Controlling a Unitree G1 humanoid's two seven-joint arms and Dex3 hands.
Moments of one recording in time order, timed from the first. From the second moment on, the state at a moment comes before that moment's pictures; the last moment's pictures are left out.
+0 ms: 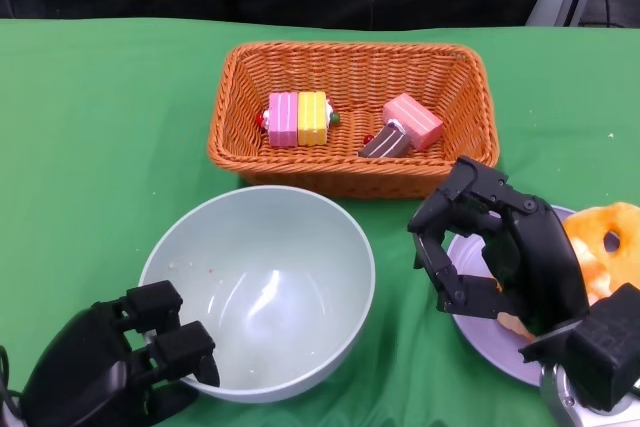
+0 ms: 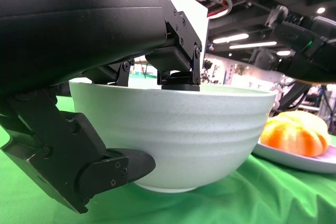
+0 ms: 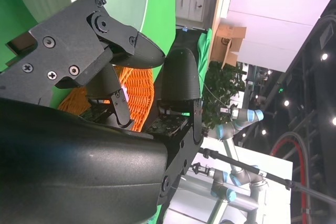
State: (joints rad) left arm -0.42 0.56 -0.78 0.95 1.20 -0.95 1.44; right arm -0.14 0.04 0.08 0.24 0.04 -0.54 0.21
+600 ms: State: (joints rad) left arm -0.50 0.49 -0.83 1.05 1.17 -0.89 1.28; right arm -0.12 0.05 0.11 0.20 0.01 -0.53 0.18
